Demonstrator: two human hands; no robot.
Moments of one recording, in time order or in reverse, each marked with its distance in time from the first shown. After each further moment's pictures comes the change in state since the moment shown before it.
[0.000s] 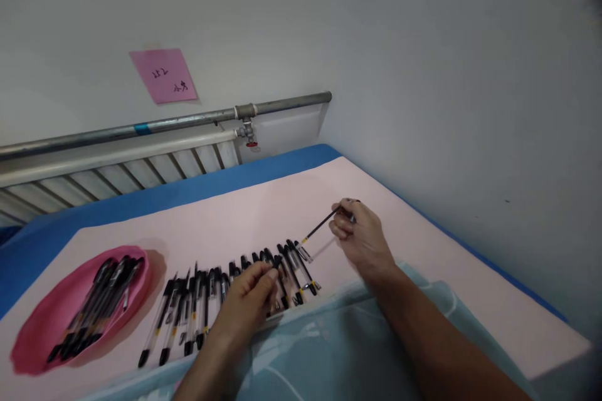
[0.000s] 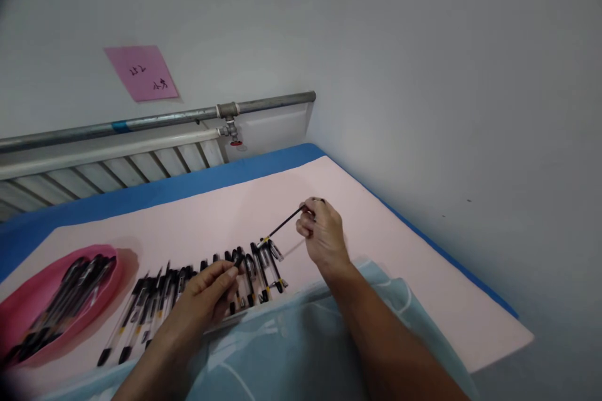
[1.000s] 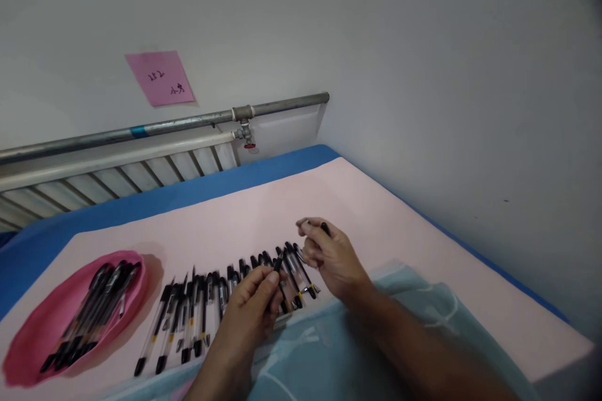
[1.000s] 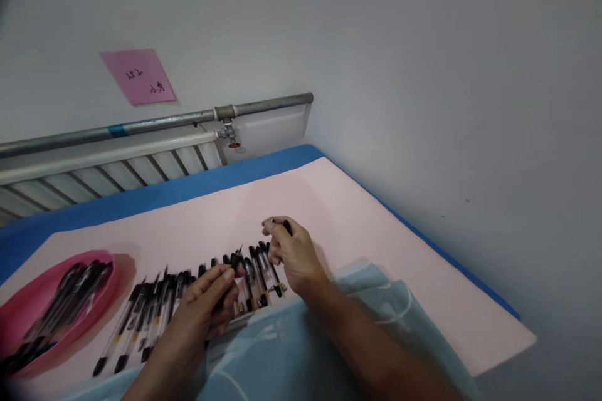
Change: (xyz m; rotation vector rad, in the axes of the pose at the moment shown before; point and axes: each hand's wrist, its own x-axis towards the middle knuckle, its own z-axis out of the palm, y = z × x) left_hand -0.007 0.003 0.013 -0.178 0.014 -0.054; right_hand -0.037 0.024 0.021 -0.115 -0.176 0.183
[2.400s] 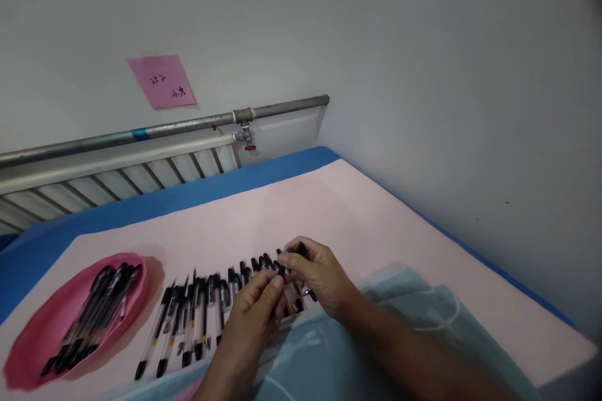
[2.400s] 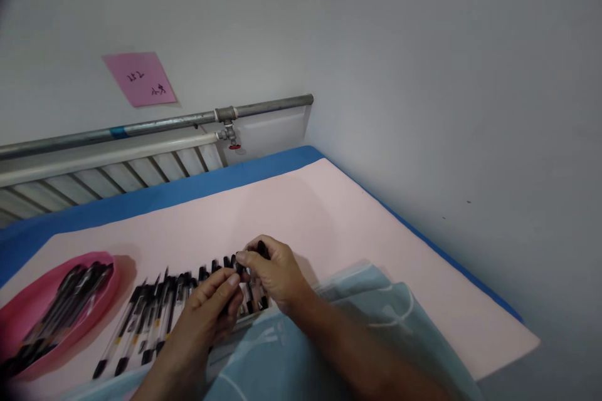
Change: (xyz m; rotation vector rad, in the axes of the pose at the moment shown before) left_hand 0.000 -0.005 0.003 0.009 0.006 -0.006; right_hand -0.015 0.008 0.008 -0.200 -0.204 0.111
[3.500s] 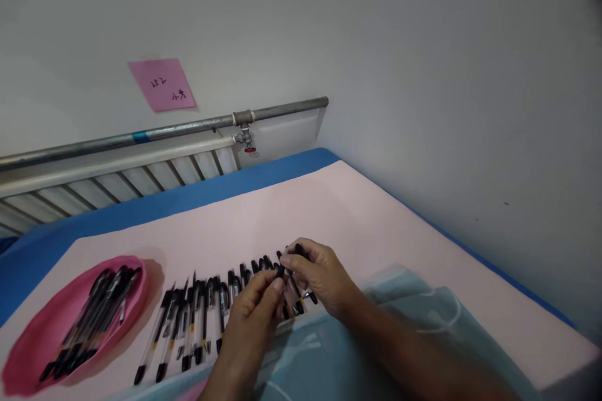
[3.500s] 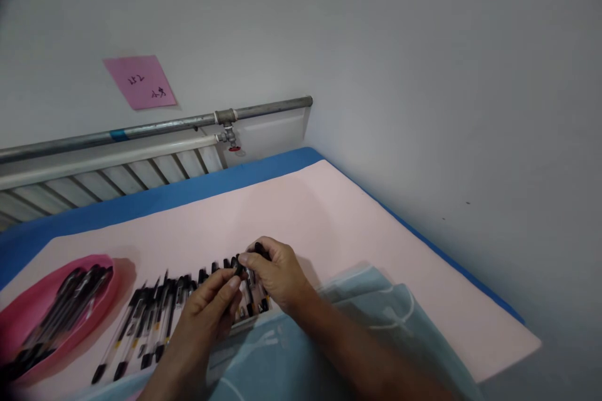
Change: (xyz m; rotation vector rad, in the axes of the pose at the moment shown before) left_hand 0.002 -0.004 -0.004 0.081 0.104 0.087; right_hand 0.002 -0.002 -0.005 -0.173 0.016 -0.067
